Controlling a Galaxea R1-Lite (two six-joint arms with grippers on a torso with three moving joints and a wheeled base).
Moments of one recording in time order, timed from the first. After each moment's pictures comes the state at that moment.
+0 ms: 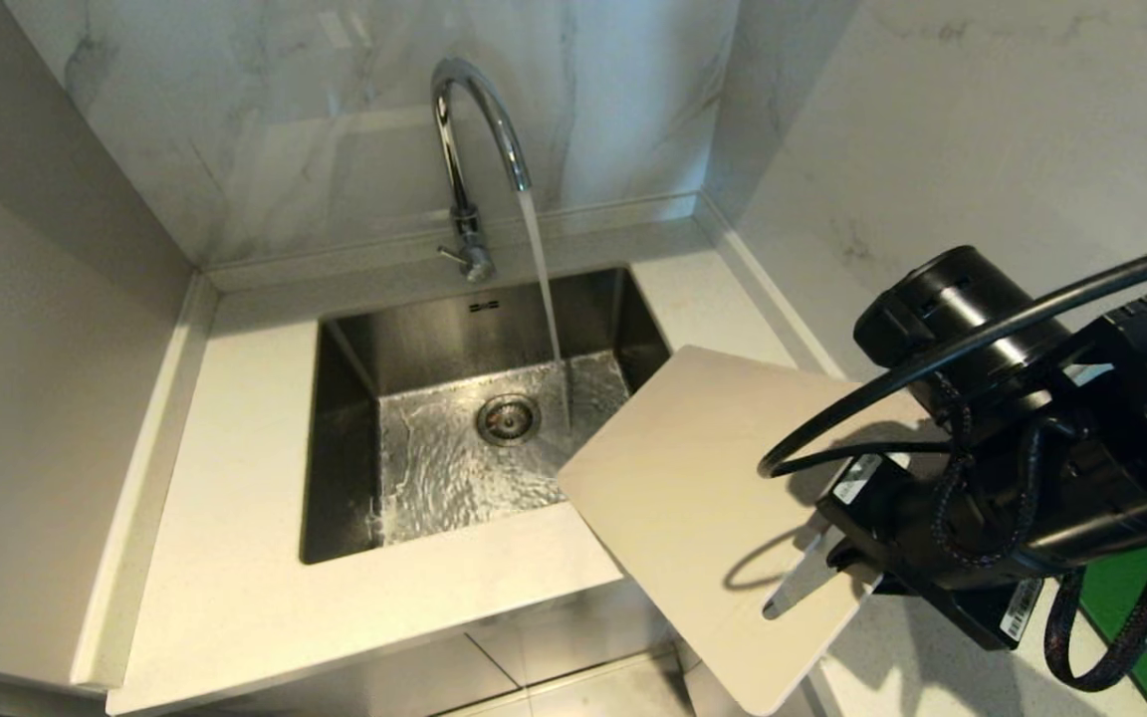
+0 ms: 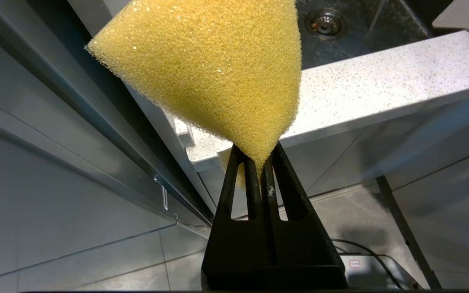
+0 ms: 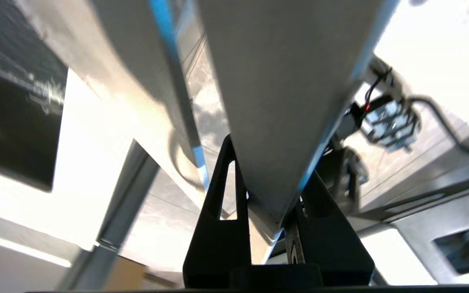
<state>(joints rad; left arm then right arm) 0.01 0.00 -0.04 0.11 -0.01 0.02 0.49 1.53 -1.29 0.80 -0.16 1.18</state>
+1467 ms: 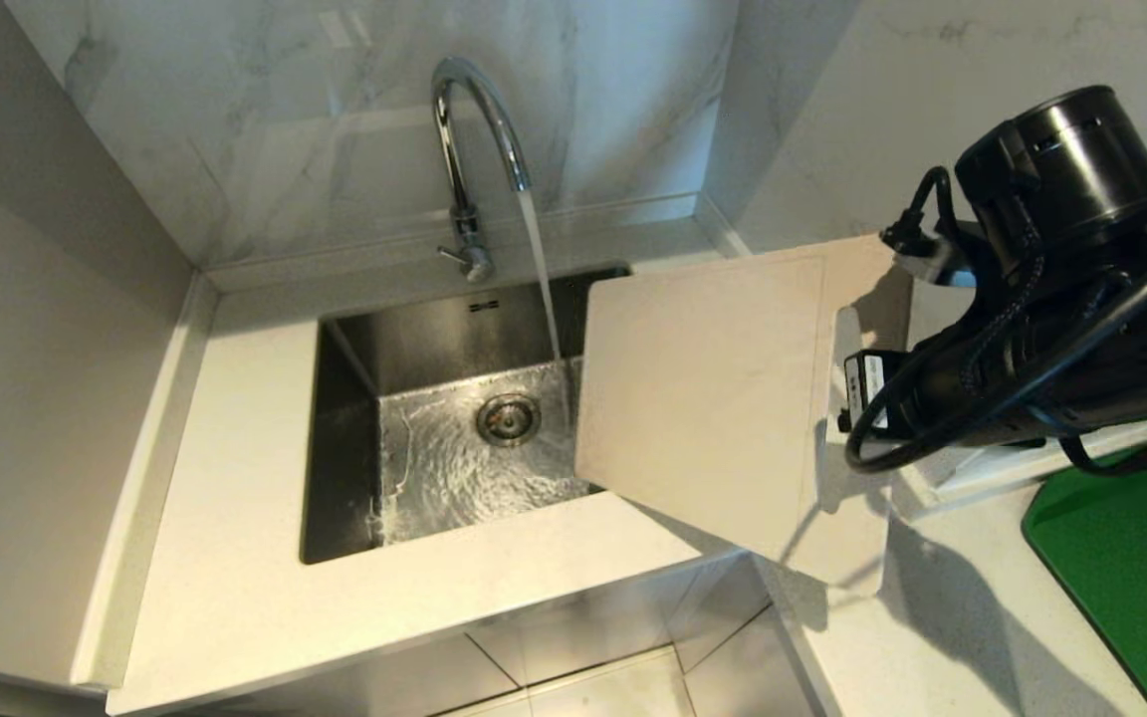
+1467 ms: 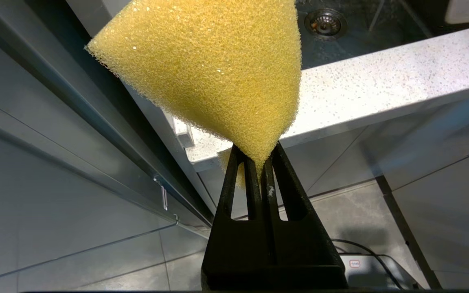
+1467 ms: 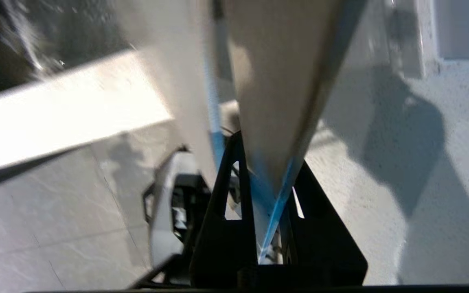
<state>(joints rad) 0.01 0.00 -0.04 0.11 -0.01 0.02 0.34 1.53 -1.44 0.62 -0.15 0.28</state>
